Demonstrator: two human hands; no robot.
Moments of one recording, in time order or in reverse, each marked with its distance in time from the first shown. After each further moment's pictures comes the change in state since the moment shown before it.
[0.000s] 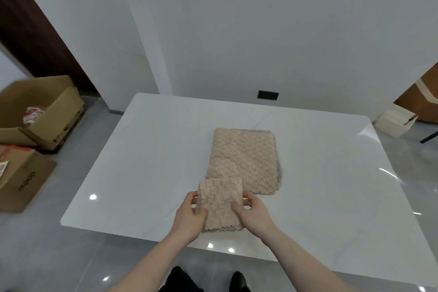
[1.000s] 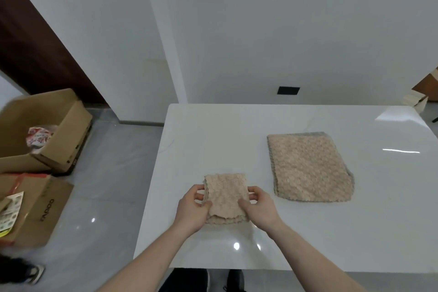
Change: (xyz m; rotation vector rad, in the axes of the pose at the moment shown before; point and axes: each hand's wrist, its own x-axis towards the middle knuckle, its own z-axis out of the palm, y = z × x) left_hand 0.137 -0.043 -0.272 0.125 -0.074 0.019; right_hand 0.083 -0.117 0.249 -0.006 0.156 0.037
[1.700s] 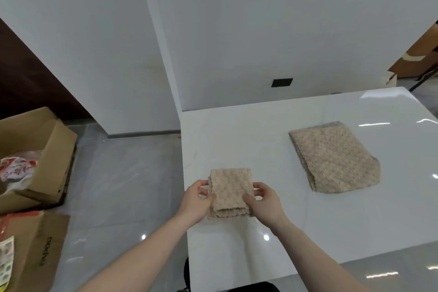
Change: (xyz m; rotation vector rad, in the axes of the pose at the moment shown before) left_hand 0.117 -0.048 -0.155 0.093 -0.181 0.067; right_hand 0.028 -0.075 0.158 0.137 0.199 0.086
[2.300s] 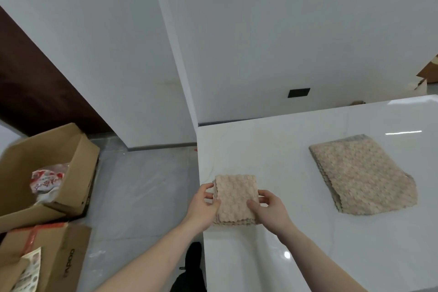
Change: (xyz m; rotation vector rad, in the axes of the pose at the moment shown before) left_hand 0.032 0.004 -0.034 -0.040 0.033 0.000; right_hand 0.026 -0.027 0.026 0.103 -0.085 0.004
